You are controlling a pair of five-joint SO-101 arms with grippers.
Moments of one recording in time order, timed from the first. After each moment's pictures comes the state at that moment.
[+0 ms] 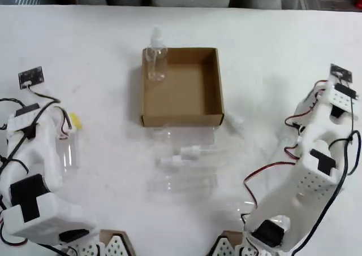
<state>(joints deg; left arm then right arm) -29.9 2.9 33.9 47.6 2.2 29.0 29.9 -9.4 69.4 6.2</state>
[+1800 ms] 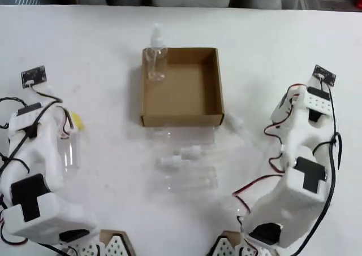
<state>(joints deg) -29.1 2.9 33.9 47.6 2.0 21.7 17.9 8.9 61.9 -8.1</state>
